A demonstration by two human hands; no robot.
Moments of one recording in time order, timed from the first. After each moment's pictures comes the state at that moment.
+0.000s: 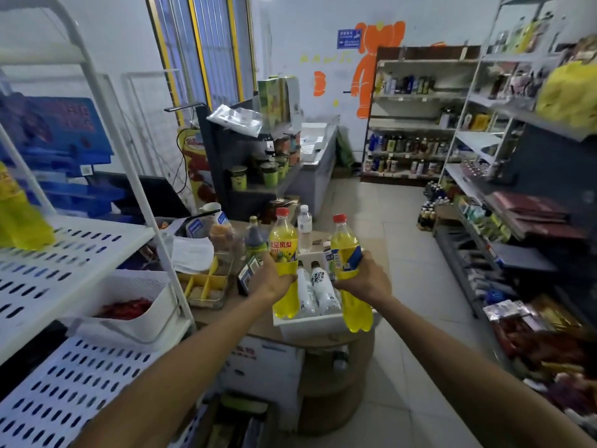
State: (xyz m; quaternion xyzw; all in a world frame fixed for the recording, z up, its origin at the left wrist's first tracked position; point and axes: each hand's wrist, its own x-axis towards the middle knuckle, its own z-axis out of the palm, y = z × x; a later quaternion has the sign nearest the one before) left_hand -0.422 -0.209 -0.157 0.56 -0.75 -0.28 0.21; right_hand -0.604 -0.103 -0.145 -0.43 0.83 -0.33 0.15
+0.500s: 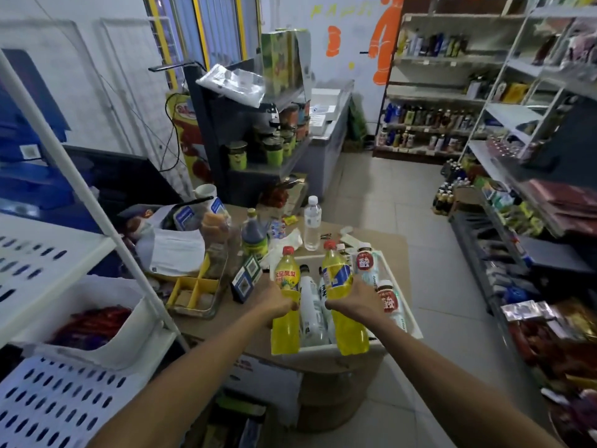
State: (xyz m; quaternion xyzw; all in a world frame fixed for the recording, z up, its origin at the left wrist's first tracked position) left_hand -0.468 -0.333 -0.254 0.62 -0.69 -0.37 0.02; right_hand -0.640 -0.227 -0.236 -0.43 0.85 -0.20 0.24
